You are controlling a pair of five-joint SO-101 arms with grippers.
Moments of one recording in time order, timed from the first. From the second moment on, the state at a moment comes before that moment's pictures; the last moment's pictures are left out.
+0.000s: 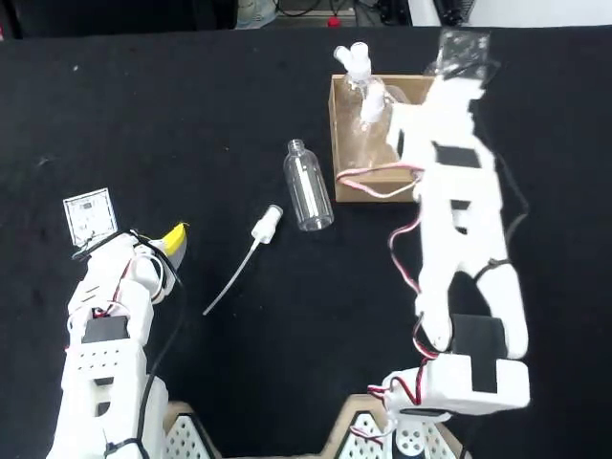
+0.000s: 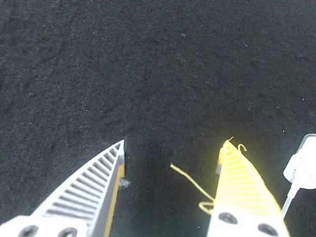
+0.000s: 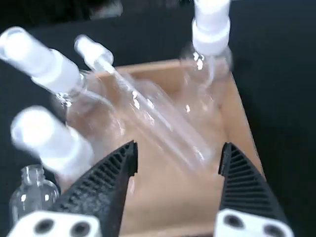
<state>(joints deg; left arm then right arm) -13.3 -60.6 86.5 18.2 6.8 6.8 0.0 14.7 35.7 -3.3</state>
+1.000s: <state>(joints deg) -13.3 -60.6 86.5 18.2 6.8 12.0 29.1 -13.4 52.8 17.7</state>
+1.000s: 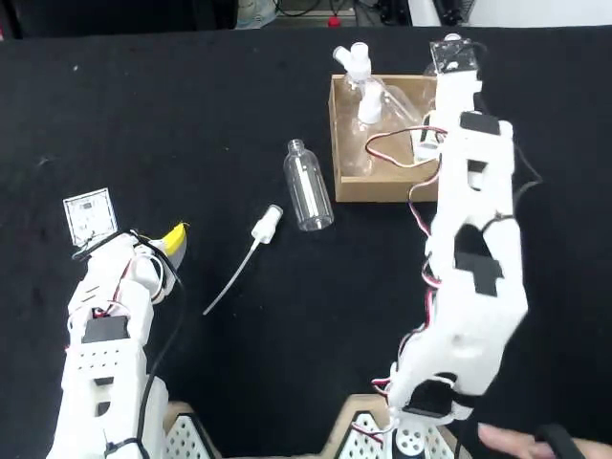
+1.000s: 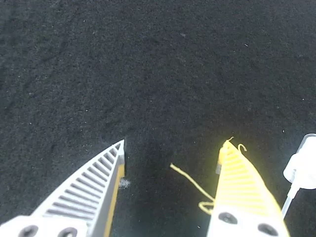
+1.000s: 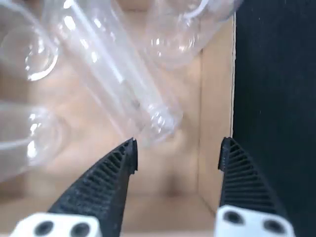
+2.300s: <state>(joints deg) -13.3 -60.6 86.5 18.2 6.8 7.0 40.9 -22.5 46.7 26.6</state>
